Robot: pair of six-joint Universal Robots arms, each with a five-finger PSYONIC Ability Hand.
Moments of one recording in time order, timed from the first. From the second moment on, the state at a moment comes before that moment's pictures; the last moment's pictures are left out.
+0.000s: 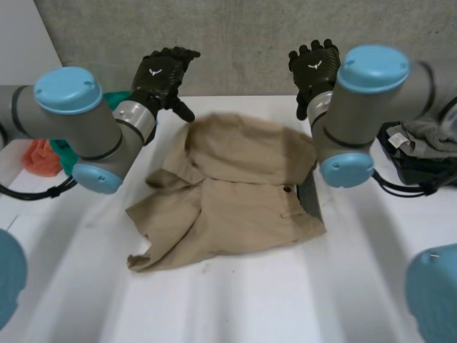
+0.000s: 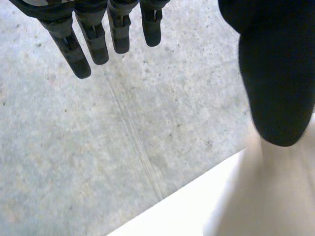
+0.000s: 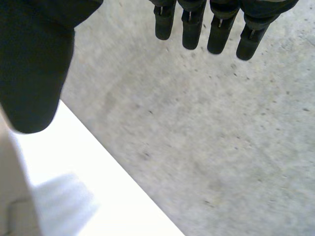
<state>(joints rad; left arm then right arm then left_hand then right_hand) 4.30 -2.40 -0.80 3.38 -1.38 3.19 2.09 -0.60 0.46 0.03 1.75 2.64 0.19 0.22 0.23 0.21 0.05 0.22 0.22 0.22 0.23 0.05</state>
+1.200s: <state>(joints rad) 4.25 -1.81 -1.97 3.39 -1.58 3.36 2.00 -1.04 1.63 -0.21 1.40 2.56 0.46 0.46 0.46 0.45 0.27 1.07 1.18 1.18 1.20 0.96</state>
